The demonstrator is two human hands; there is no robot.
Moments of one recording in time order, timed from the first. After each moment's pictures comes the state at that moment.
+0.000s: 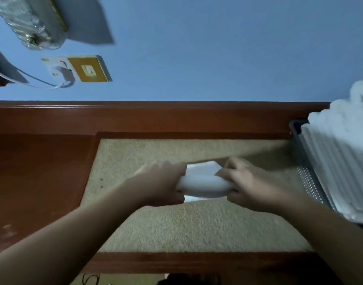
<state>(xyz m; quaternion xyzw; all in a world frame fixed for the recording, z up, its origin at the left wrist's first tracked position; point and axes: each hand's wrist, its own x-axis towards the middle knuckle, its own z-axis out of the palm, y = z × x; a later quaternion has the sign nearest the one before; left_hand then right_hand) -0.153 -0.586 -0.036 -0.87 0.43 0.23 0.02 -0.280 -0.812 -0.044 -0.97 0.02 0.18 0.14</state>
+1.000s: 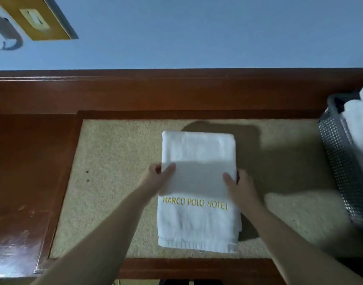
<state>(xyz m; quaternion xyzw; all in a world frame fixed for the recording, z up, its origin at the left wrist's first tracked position) -0.088 -0.579 -0.291 -0.81 -0.09 0.38 -0.44 -0.244 -0.823 -0.298 -0.77 0.46 0.10 0.44</state>
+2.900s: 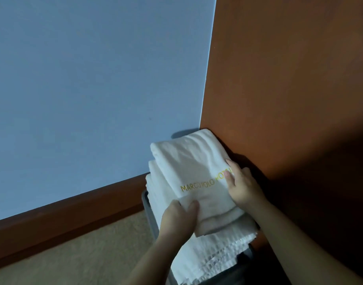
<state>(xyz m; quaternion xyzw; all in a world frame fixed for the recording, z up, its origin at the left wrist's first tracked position) -0.382 -1.094 0.002 -0.84 0.23 0.28 -0.40 -0.501 -1.276 0.011 -0.85 0.44 -0.22 0.21</state>
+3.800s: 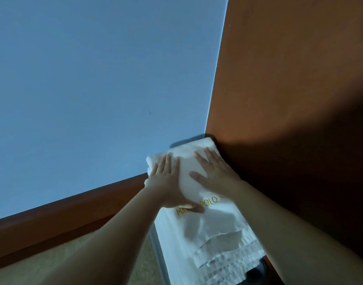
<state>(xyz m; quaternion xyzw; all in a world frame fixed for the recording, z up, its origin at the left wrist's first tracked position) -0.253 -1.176 -0.013 -0.85 0.51 0.14 -0.02 -0.389 -1.337 -0.029 -0.94 0.31 0.01 0.11</state>
